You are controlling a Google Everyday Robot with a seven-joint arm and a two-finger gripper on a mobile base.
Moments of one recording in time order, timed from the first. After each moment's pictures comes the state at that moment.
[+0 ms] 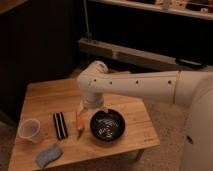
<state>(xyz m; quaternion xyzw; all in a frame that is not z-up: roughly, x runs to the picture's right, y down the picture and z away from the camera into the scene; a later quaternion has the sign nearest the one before) -0.067 0.110 0.716 -0.27 0.17 0.62 0.71</state>
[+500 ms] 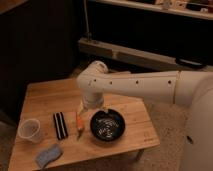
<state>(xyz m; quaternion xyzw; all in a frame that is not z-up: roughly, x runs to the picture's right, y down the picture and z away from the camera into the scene) -0.067 0.109 0.716 -0.27 0.17 0.62 0.71</state>
